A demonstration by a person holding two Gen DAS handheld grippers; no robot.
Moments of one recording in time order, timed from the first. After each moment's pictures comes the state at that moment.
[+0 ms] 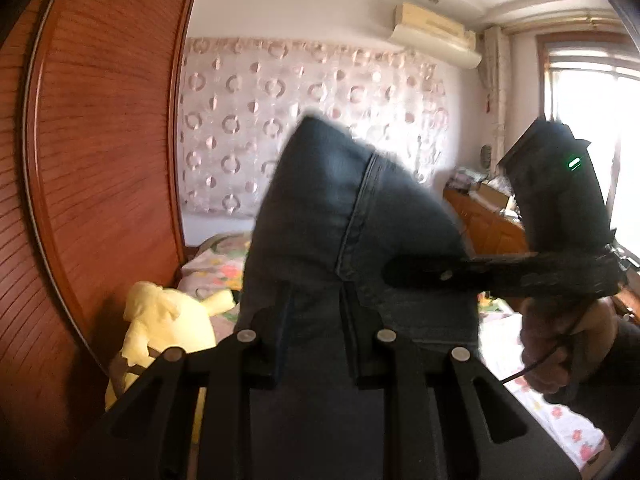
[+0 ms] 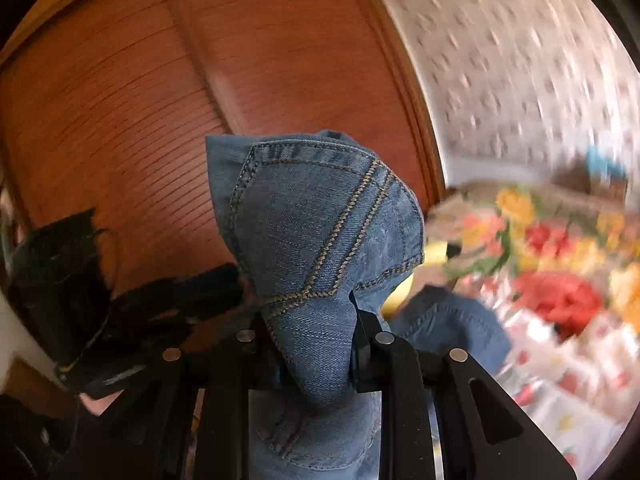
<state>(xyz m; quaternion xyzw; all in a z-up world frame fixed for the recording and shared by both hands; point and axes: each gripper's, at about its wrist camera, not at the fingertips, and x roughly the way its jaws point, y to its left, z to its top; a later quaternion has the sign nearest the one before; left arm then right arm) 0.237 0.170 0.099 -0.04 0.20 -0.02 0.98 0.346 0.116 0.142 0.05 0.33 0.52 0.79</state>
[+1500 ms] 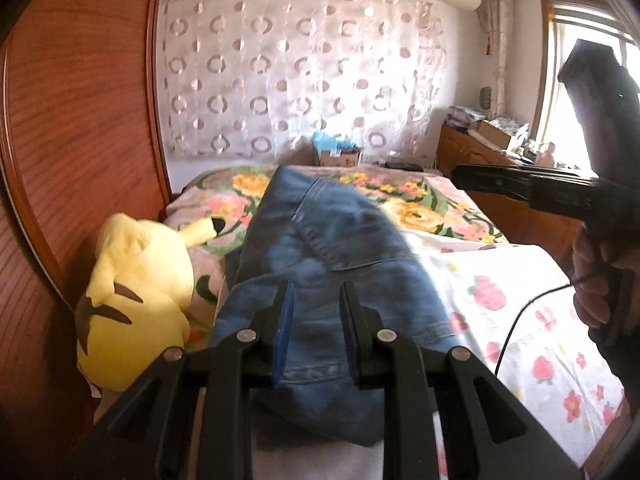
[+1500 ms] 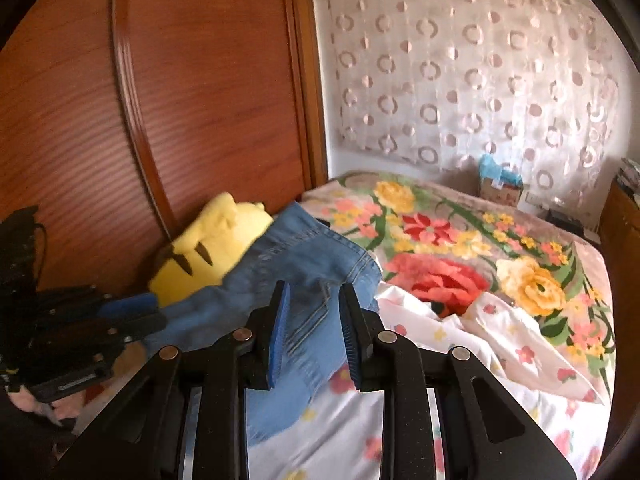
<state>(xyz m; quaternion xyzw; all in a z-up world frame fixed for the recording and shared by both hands) 0.253 0.132 0.018 -0.03 0.29 -0.03 0.96 0.337 0.059 0.104 -0.07 0.29 0.34 0.89</state>
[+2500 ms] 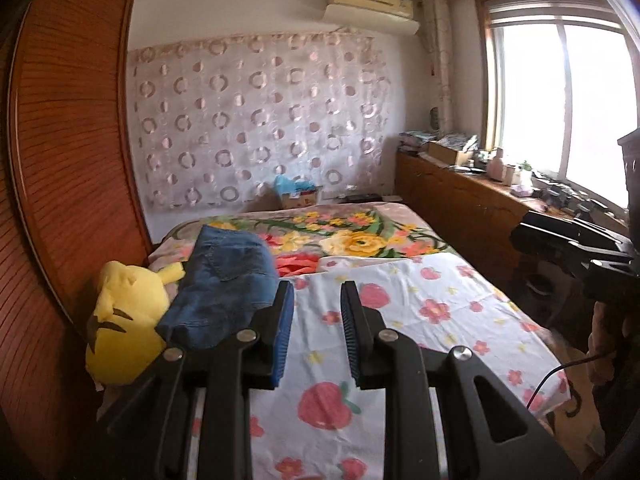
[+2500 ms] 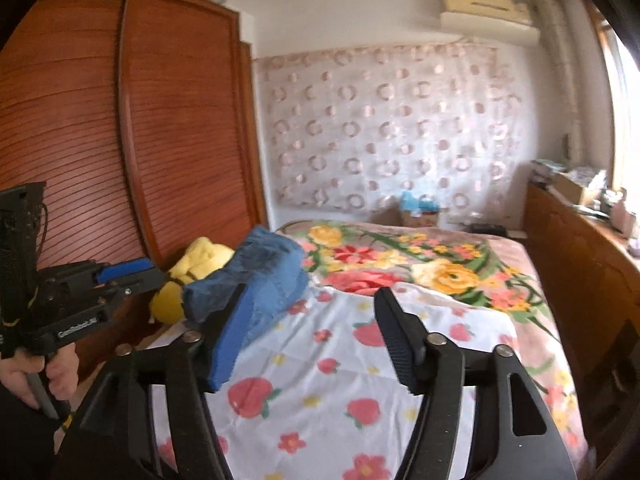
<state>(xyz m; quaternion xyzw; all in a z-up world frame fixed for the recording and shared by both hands) 0.097 -0.002 0.099 0.01 0.22 -0.08 0.97 0.094 -0.119 0.166 -0.01 0.20 0.22 0.96</state>
